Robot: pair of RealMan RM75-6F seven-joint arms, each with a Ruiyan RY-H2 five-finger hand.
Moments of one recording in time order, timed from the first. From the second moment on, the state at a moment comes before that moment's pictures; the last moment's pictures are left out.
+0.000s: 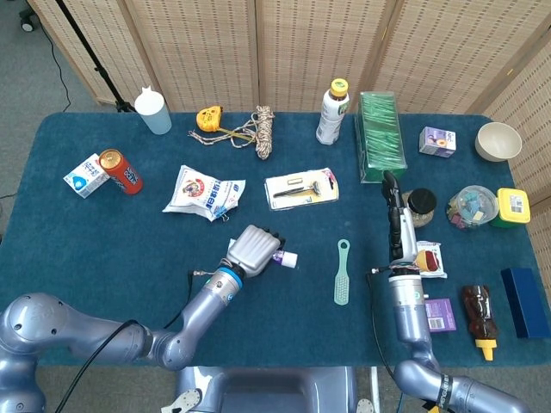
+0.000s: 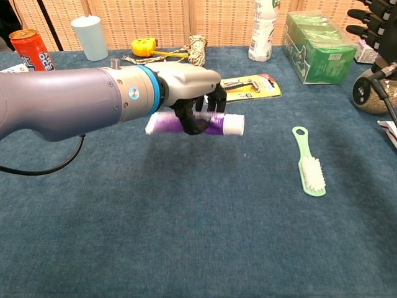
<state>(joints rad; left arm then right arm) -1.23 -1.67 -0.14 -1.63 0.55 1.03 0.77 0.42 -1.63 0.47 -1.59 -1.19 1.20 0.69</state>
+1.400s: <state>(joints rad) -0.78 -1.17 -0.02 -1.98 0.96 1.33 0.49 0.38 -1.39 0.33 -1.53 -1.29 1.17 0.53</state>
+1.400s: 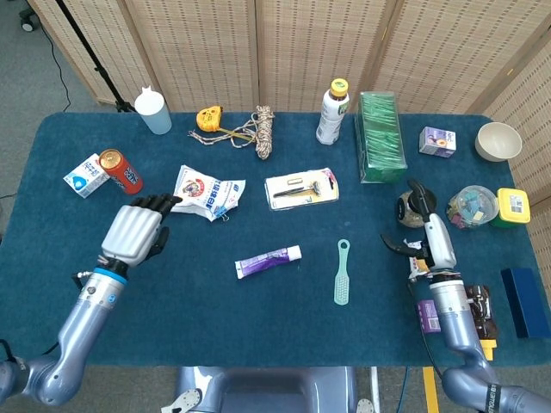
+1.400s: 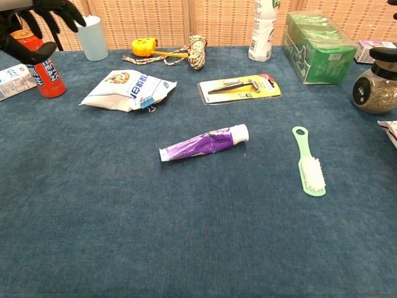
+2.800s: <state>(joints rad) -0.14 -1.11 0.12 -1.67 1.41 1.70 0.04 0.14 -1.23 0.10 -1.64 -1.39 1.46 0.04</state>
